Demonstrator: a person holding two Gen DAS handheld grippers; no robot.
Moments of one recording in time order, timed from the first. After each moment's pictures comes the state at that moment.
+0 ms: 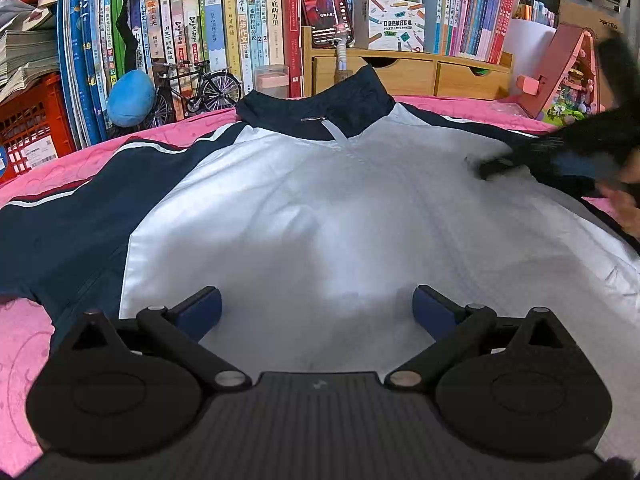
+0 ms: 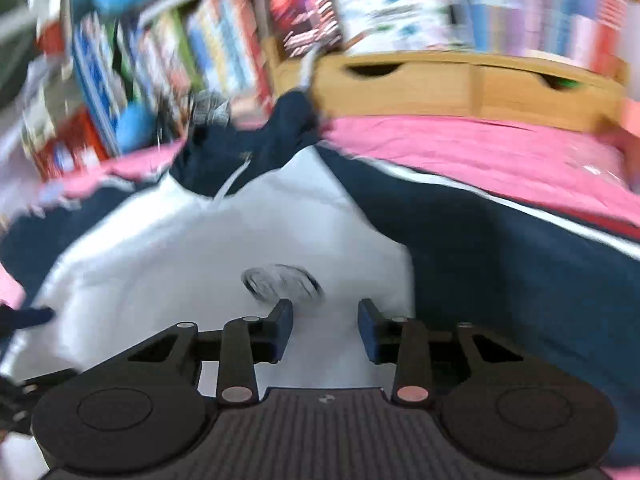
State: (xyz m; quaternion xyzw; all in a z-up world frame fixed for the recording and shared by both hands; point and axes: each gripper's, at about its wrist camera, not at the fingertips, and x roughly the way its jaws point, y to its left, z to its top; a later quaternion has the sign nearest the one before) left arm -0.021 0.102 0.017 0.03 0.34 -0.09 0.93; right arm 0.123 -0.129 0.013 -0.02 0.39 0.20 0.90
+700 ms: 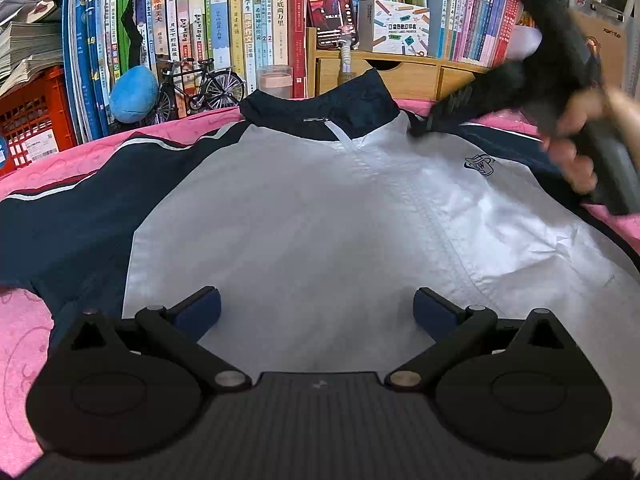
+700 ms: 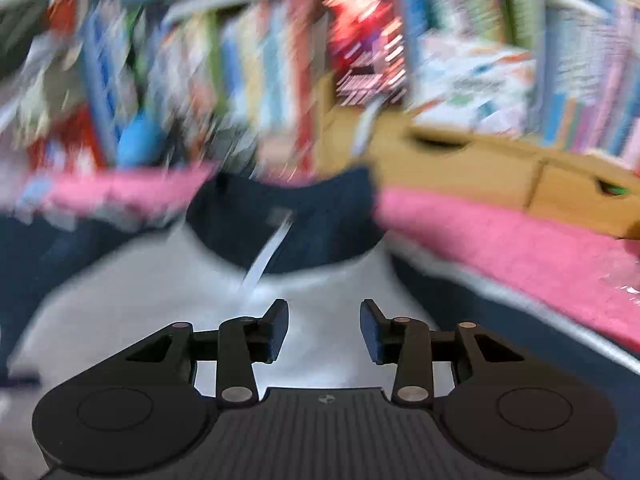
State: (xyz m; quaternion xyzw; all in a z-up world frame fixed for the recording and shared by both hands) left arm -0.021 0.104 0.019 0.02 0.34 -0.08 0.94; right arm 0.146 -0.066 0.029 -0.08 0.39 0.20 0.90
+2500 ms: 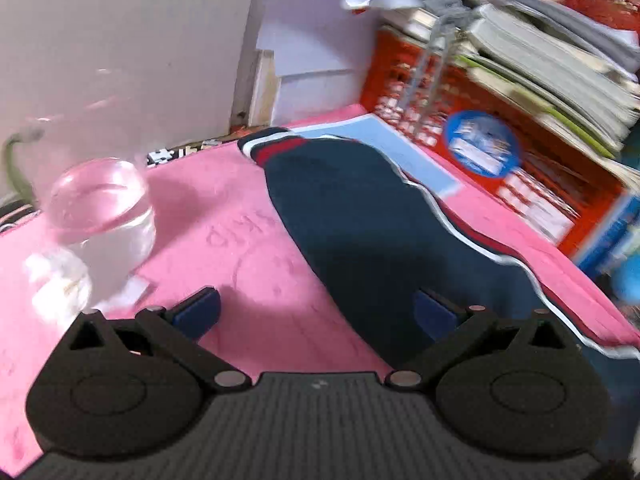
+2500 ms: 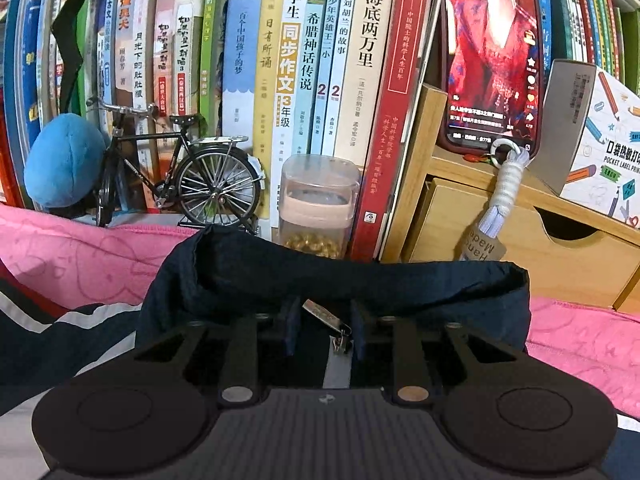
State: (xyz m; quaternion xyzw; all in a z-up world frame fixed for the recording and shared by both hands) left arm -0.056 0.454 0.021 -0.26 0.26 0.40 0.84; right arm 0.257 0.060 -0.009 -0.11 0.31 0.13 0.93
